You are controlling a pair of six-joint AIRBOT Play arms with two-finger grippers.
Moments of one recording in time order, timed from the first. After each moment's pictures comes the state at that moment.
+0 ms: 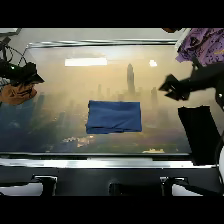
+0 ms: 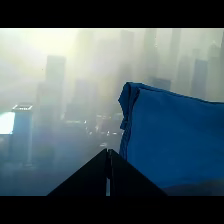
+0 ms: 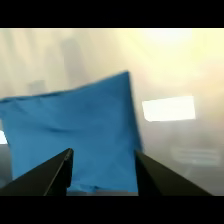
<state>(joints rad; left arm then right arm) 0.14 -1.51 1.84 1.13 -1.52 -1.66 -0.18 -1.41 1.42 2.12 -1.31 -1.45</state>
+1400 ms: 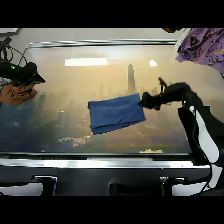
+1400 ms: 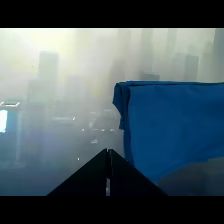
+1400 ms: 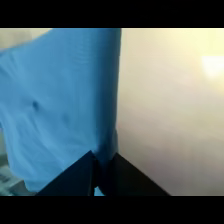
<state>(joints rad) 0.14 -1.52 1.84 1.10 -1.53 -1.66 -0.03 -1.65 1.36 2.33 -1.12 -1.68</state>
